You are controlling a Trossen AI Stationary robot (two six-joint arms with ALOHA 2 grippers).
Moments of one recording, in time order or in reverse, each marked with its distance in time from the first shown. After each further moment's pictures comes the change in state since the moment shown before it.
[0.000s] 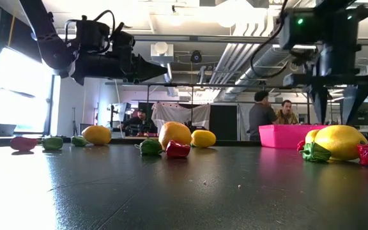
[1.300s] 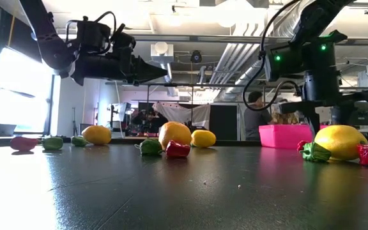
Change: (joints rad) left arm 0.000 0.000 0.000 -0.023 0.004 -0.003; right arm -0.130 0.205 0.000 0.033 0.065 -0.059
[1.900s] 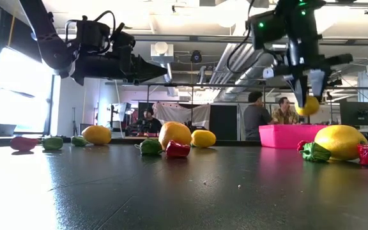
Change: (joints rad) left arm 0.004 0.000 0.000 0.014 0.001 -0.017; right arm -0.091 -0.001 0.368 -0.347 0.046 -0.423
